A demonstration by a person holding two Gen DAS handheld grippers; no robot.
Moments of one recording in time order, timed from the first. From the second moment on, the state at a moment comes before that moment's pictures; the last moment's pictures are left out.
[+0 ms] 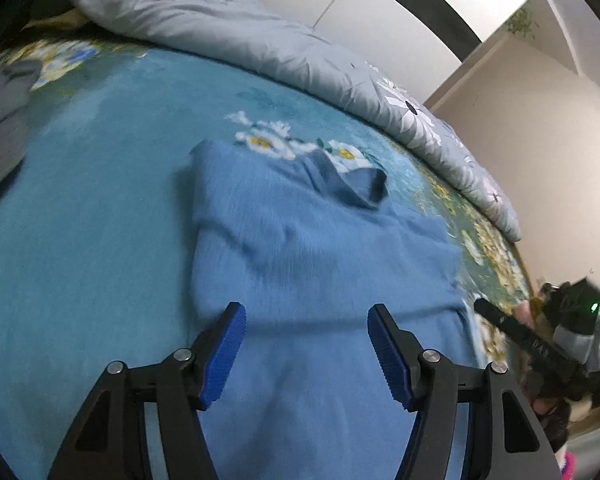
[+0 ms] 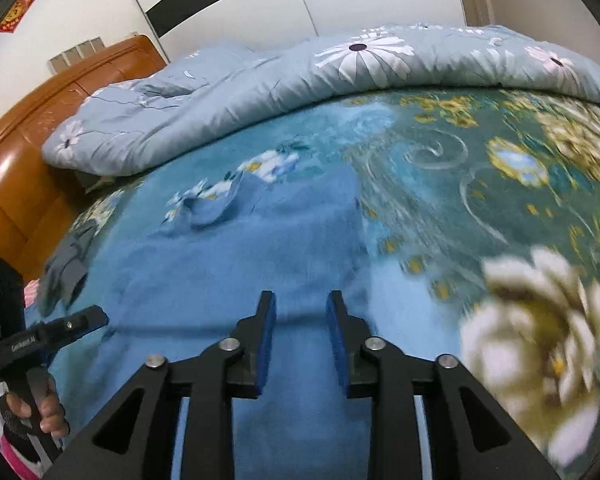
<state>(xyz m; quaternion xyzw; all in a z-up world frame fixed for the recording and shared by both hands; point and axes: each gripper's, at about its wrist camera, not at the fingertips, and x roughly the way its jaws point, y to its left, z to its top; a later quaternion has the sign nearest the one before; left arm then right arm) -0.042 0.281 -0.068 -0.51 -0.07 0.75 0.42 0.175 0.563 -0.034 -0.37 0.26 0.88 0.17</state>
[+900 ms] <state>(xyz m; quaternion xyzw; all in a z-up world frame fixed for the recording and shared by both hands) 0.085 0.157 -0.092 -0.61 -0.13 0.64 0.45 0.361 0.500 -0.077 -0.35 0.41 0.84 0.06</state>
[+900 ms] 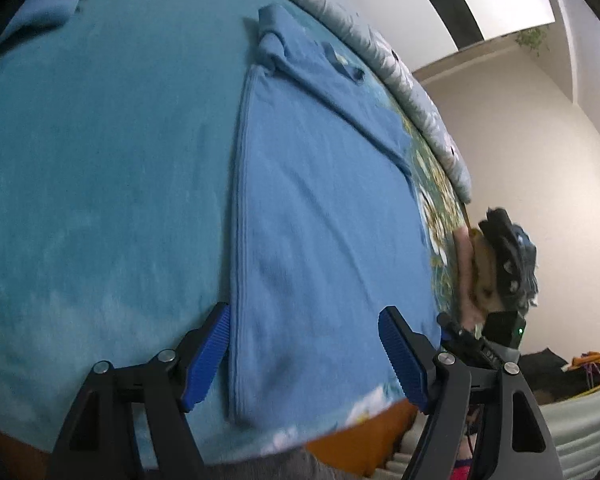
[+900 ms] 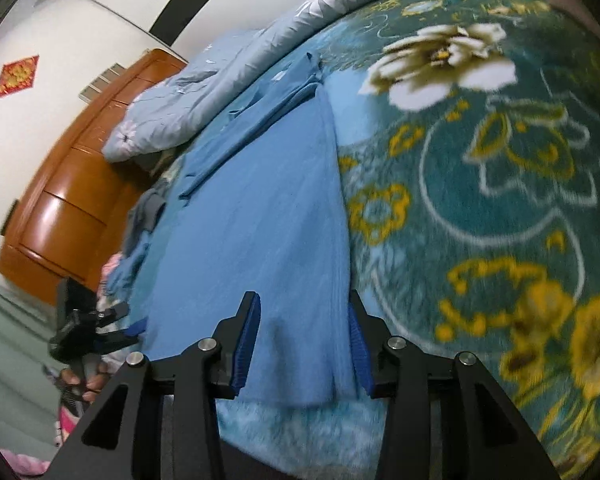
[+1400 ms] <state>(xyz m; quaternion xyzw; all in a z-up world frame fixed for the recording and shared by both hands) 0.096 0.158 -0.090 -0.60 -0.12 0.65 0.45 0.367 0.503 -0.083 -0.33 0.45 0.83 0.05</state>
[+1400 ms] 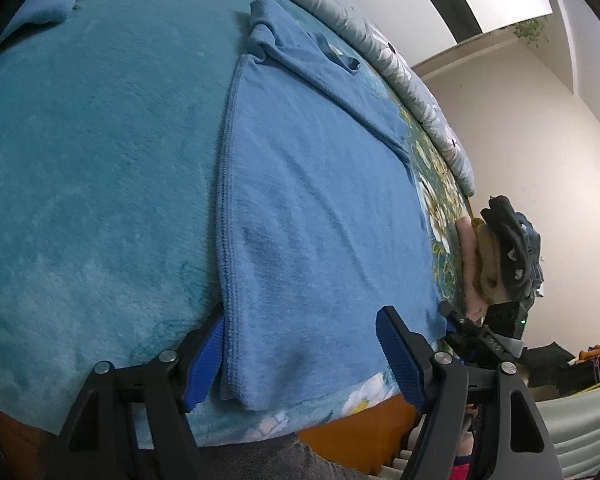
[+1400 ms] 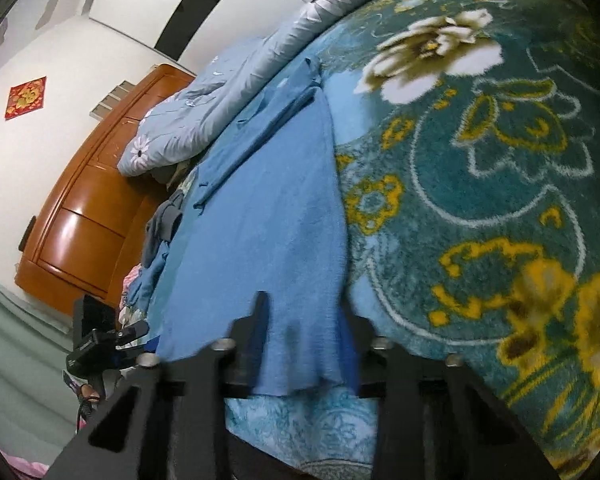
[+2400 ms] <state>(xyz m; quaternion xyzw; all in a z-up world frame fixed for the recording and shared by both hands) 0.008 0.184 -0.041 -0.52 -0.18 0.68 0.48 0.292 0.559 -0.023 -0.24 0.41 0.88 0.04</state>
